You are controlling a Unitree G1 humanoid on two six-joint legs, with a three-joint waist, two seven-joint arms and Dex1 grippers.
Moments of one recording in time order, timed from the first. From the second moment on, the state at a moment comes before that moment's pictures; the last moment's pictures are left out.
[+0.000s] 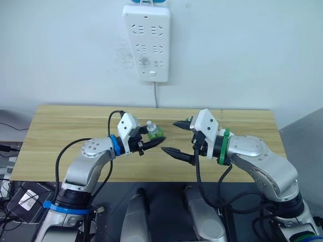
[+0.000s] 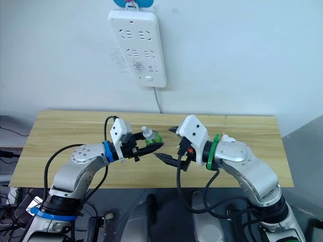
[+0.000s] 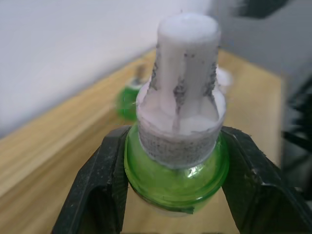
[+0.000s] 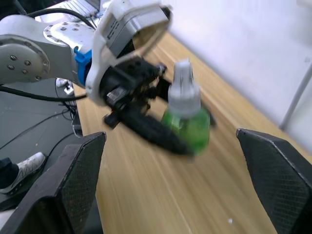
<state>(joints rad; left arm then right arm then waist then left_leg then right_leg) -0.38 0.58 -0.09 -0.14 -0.46 0.44 -0.94 -0.49 -0.39 0.26 -0.62 0.41 0.88 0.61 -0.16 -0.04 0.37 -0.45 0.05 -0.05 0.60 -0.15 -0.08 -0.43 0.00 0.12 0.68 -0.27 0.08</state>
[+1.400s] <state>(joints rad) -0.40 0.56 -0.07 -0.05 -0.46 0.39 -1.04 -0.53 -0.30 0.34 -0.43 0.27 0.67 0.59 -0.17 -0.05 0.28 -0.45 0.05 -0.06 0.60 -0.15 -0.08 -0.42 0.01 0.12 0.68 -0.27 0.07</state>
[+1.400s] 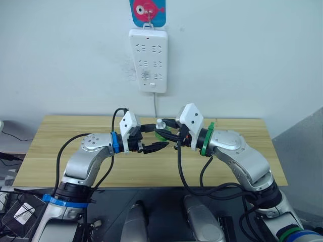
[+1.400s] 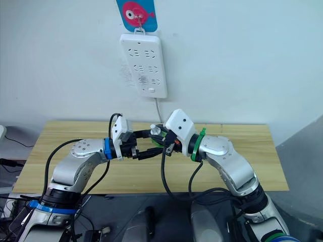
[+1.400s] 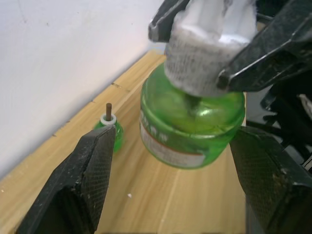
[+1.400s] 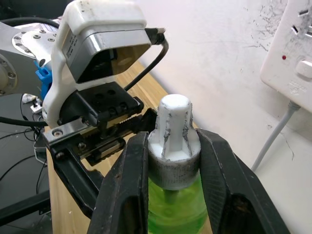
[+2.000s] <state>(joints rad) -0.42 0.50 -0.08 -0.07 -0.47 0.38 -1.04 -0.52 -0.30 0.33 -0.43 0.29 0.68 0.59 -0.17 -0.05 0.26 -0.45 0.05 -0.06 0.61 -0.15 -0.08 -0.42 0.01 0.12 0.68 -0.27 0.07</state>
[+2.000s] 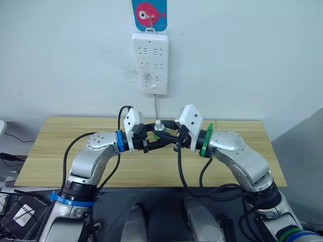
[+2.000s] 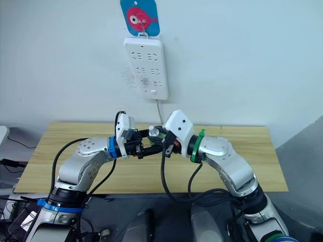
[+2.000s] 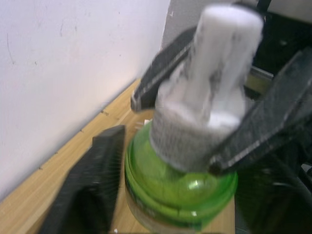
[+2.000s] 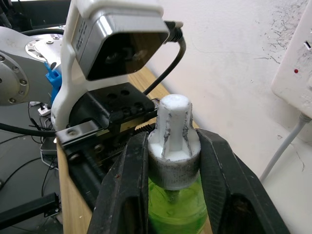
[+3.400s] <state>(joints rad) -0.35 0.53 -0.08 -0.18 -0.47 0.45 -1.01 -0.52 -0.34 0.30 -0.40 0.37 0.66 0.70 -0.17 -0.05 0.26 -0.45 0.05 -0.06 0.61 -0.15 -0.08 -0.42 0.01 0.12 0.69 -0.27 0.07</state>
